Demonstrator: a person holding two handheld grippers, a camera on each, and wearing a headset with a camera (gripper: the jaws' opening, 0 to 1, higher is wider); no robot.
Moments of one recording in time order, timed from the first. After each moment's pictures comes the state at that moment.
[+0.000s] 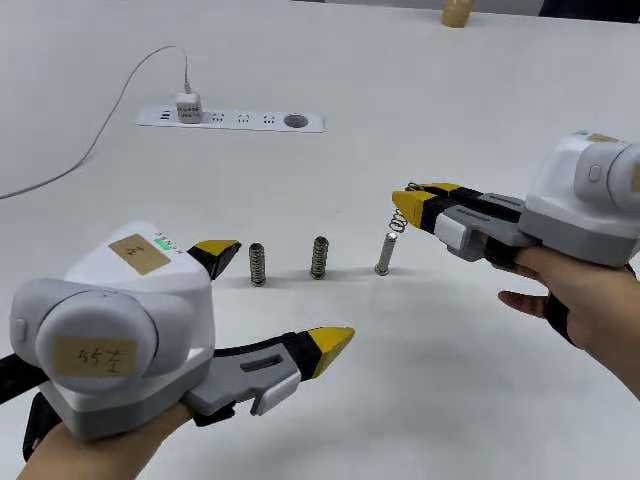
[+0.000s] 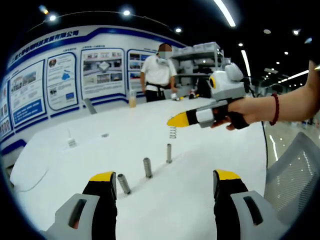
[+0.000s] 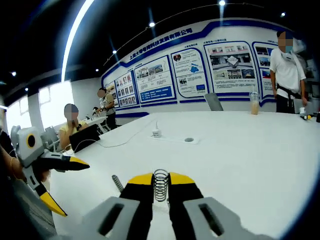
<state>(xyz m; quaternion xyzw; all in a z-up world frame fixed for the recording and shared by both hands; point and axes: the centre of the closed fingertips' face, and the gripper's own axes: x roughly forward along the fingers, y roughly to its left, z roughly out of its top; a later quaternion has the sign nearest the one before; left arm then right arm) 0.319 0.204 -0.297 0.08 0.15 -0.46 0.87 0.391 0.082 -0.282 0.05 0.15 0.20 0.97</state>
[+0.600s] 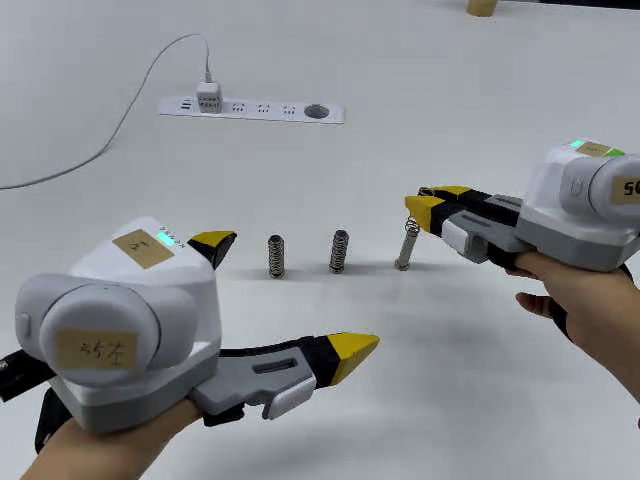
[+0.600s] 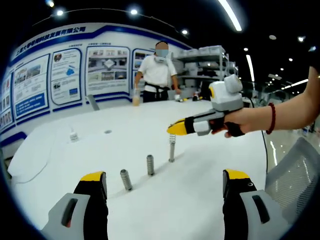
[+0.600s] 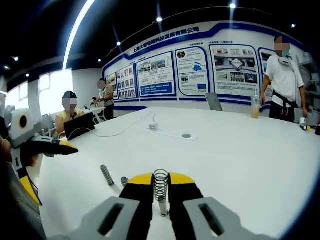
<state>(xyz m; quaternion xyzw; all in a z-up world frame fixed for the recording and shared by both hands) 0.322 0.212 -0.300 0.06 0.16 -0.45 0.88 0.401 0.083 -0.303 0.00 0.15 0.20 0.97</state>
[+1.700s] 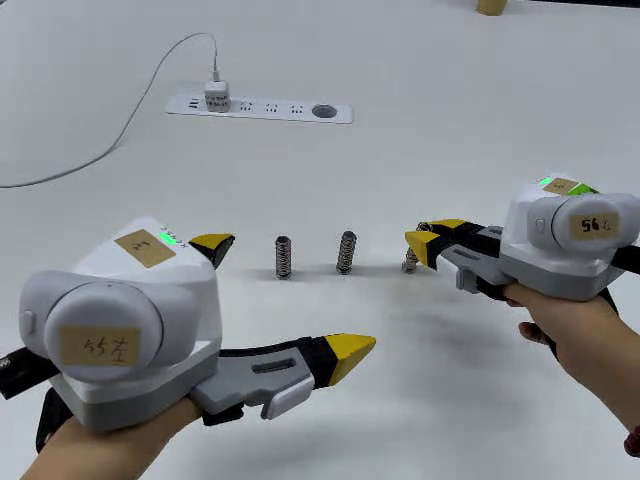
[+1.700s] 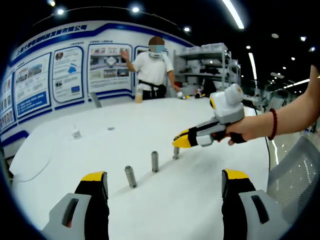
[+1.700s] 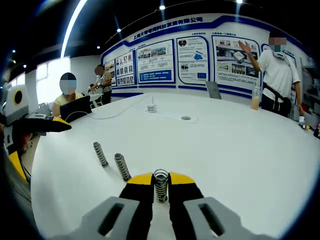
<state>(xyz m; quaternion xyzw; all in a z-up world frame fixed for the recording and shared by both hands) 0.327 0.219 -0.306 0.06 0.17 -0.44 0.88 0.396 0.083 -0.348 -0.02 0.20 0.19 0.96</state>
